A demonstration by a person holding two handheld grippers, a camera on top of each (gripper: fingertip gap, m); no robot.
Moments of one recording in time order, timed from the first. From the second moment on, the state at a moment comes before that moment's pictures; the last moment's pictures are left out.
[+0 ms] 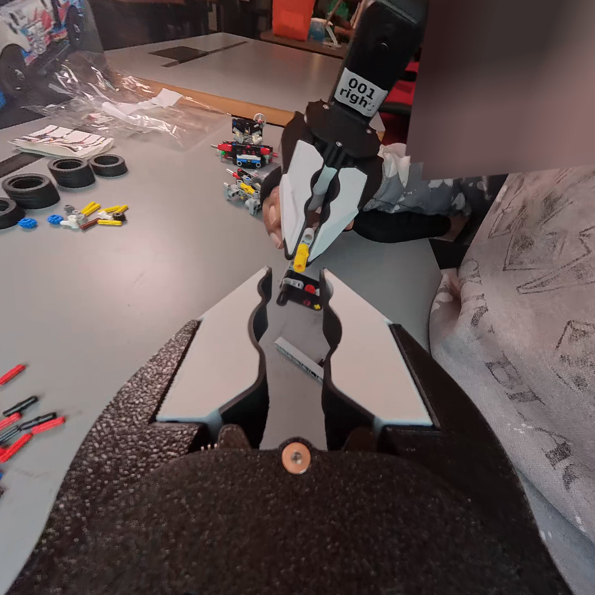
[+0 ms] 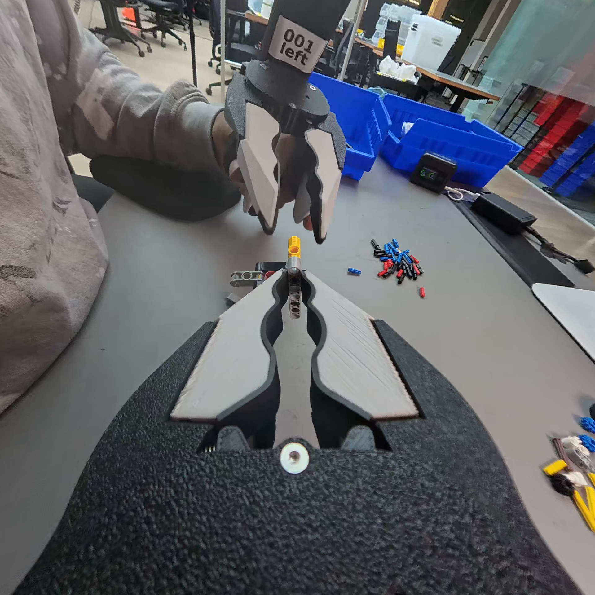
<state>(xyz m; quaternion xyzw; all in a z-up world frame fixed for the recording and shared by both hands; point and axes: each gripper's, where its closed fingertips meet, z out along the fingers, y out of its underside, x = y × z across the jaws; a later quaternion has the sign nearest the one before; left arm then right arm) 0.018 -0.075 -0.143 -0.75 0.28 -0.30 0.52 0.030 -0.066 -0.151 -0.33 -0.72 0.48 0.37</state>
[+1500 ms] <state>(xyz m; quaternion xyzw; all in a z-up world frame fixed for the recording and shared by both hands) 0.022 -0.072 -0.142 -0.71 0.35 -0.23 0.56 0.023 -0.070 -0.138 -0.34 -0.69 0.50 0.39</state>
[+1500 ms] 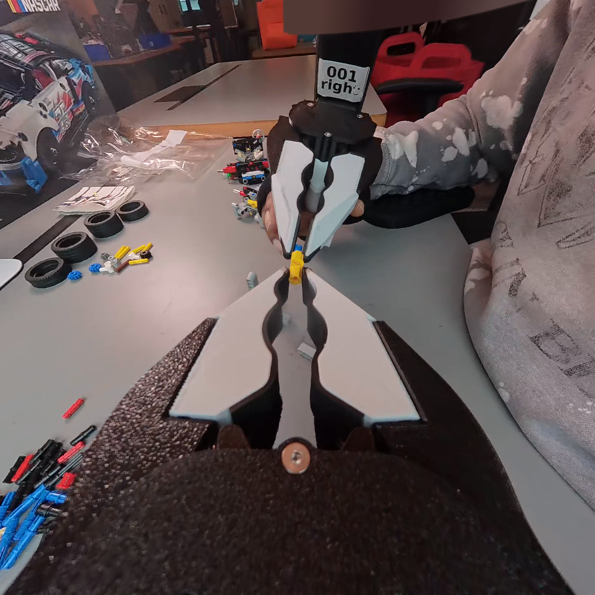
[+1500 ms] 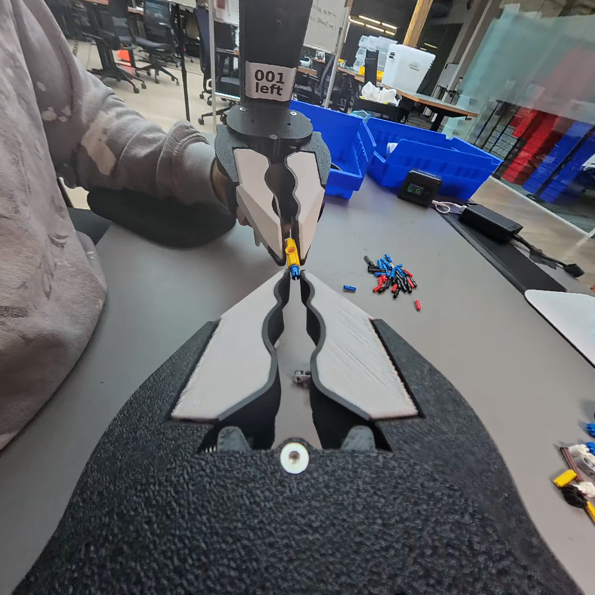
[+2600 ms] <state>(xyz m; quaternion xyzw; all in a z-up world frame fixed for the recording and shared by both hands) -0.326 -0.139 -0.100 -0.80 -0.06 0.45 0.40 0.035 -0.050 -0.137 -0.34 -0.70 0.50 0.38</state>
